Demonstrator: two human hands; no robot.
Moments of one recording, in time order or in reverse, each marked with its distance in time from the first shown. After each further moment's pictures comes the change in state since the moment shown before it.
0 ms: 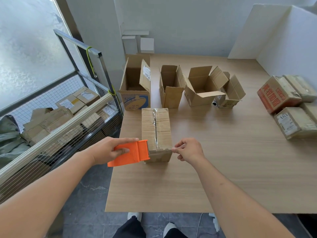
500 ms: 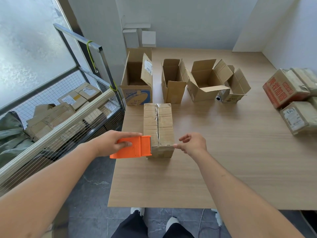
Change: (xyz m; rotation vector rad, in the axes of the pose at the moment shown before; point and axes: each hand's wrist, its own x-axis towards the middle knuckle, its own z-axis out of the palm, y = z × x) left_hand 0.011 0.003 -0.007 -0.020 -0.051 -0.080; right_hand 0.010 0.001 -0.002 0.012 0.057 0.024
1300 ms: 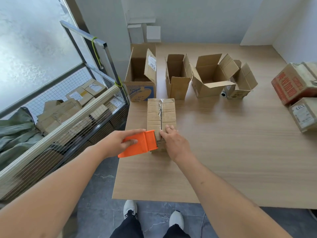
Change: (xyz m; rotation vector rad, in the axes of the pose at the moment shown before) left_hand -0.007 0.014 0.024 -0.064 0.131 -0.057; right_hand -0.031 -0.023 0.051 -0.692 -0.027 -0.676
